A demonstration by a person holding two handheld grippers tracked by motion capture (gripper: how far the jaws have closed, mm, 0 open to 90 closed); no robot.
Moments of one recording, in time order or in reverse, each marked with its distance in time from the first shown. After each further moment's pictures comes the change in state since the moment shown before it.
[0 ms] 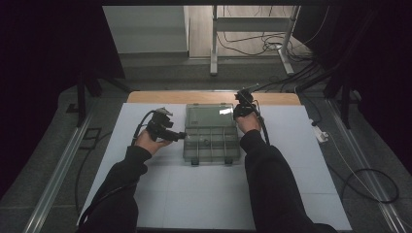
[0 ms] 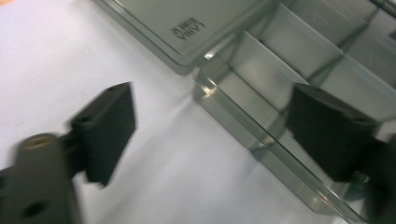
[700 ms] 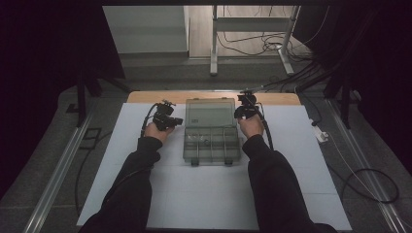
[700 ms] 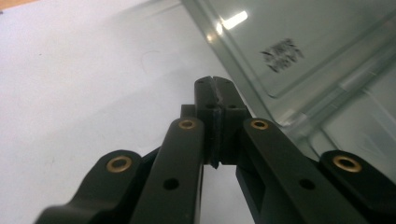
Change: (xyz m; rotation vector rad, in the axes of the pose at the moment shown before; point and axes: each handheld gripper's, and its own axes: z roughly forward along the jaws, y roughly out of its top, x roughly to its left) left arm 0.033 0.021 0.048 0.028 0.098 -0.140; right arm -0.003 -0.013 -0.015 -0.127 0.040 -0.031
